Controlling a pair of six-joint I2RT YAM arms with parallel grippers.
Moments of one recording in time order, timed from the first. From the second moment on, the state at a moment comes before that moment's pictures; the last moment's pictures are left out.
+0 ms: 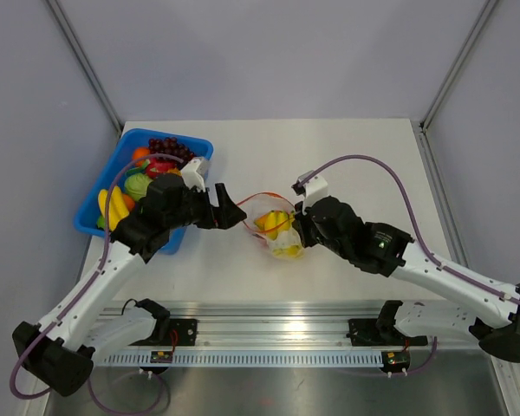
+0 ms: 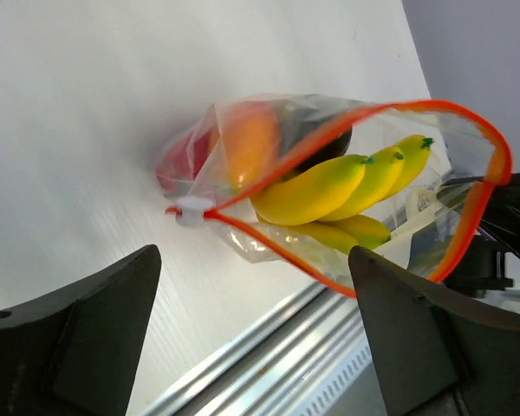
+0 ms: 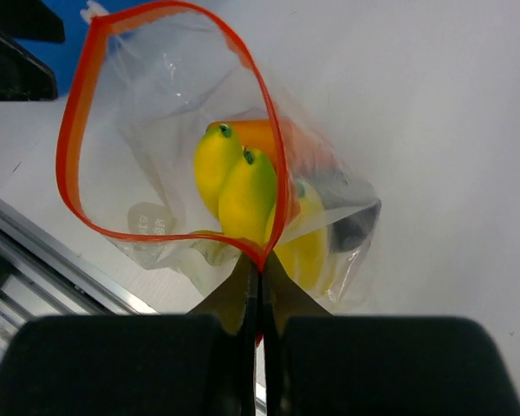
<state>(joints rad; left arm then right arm) -0.49 0.98 0.94 -0.48 0.33 -0.53 1.03 1.07 1.07 -0.55 0.37 0.31</state>
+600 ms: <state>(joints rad) -0.49 0.59 0.49 -0.06 0.36 0.10 1.01 1.03 1.00 -0.57 0.27 0.29</state>
